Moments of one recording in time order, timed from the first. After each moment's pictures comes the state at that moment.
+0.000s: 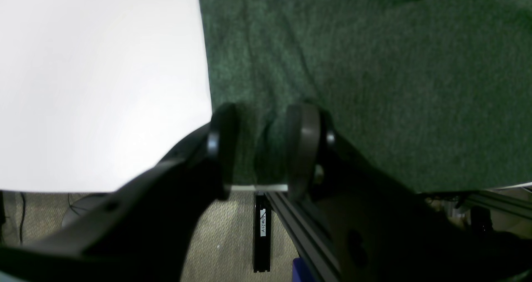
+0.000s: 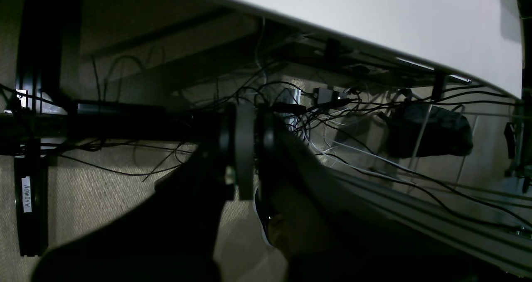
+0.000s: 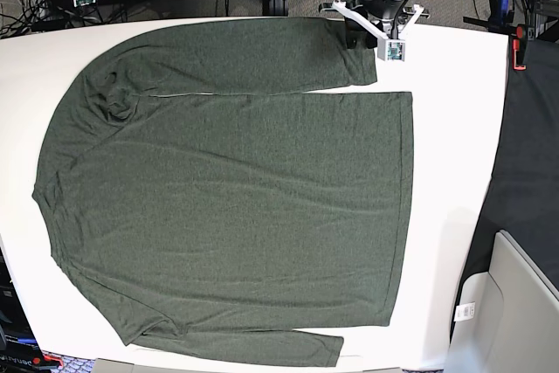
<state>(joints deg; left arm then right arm) 37.8 -0.4 -0.2 112.0 -10.1 -0.6 37.1 -54.4 15.9 15.3 104.7 -6.6 -1.2 -15.9</state>
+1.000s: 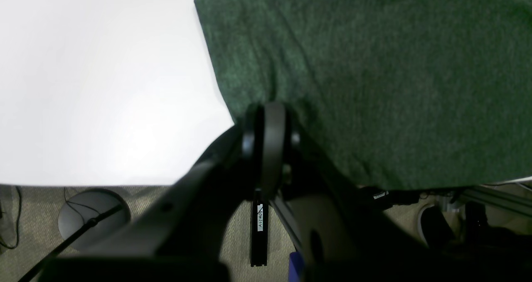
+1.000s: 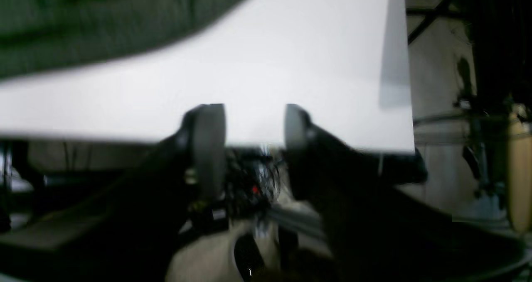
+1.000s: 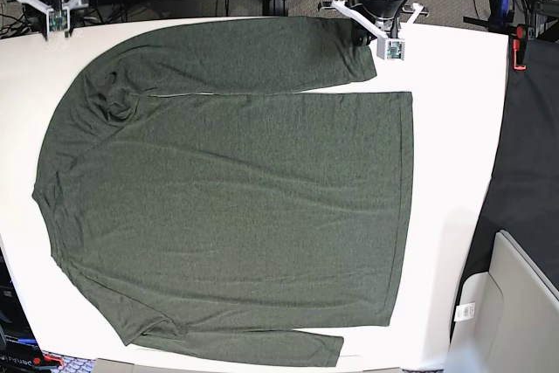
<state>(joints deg) 38.0 -0.4 -0.1 113.2 -10.6 -0.6 38.7 -51.7 15.8 22.1 114.8 -5.6 -0.4 -15.9</state>
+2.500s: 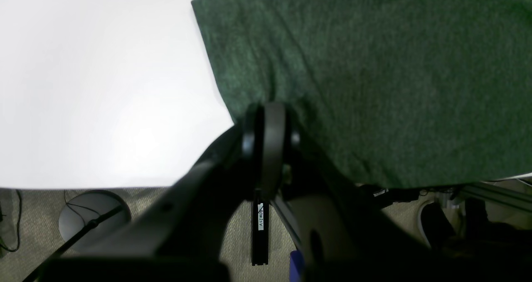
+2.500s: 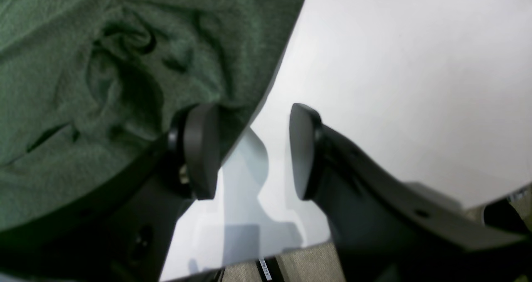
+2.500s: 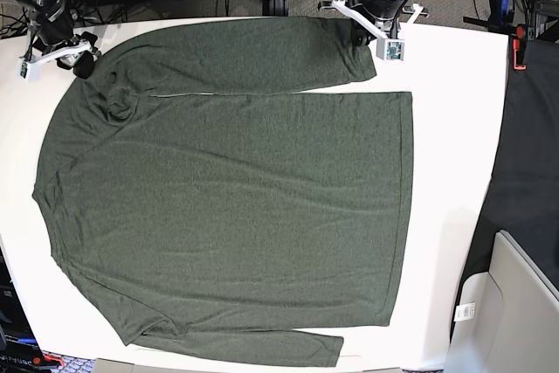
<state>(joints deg) 37.8 -0.8 -0.3 113.2 -10.7 -0.8 39.1 -28.0 12.7 33.6 99.9 38.4 9.5 -42.8</state>
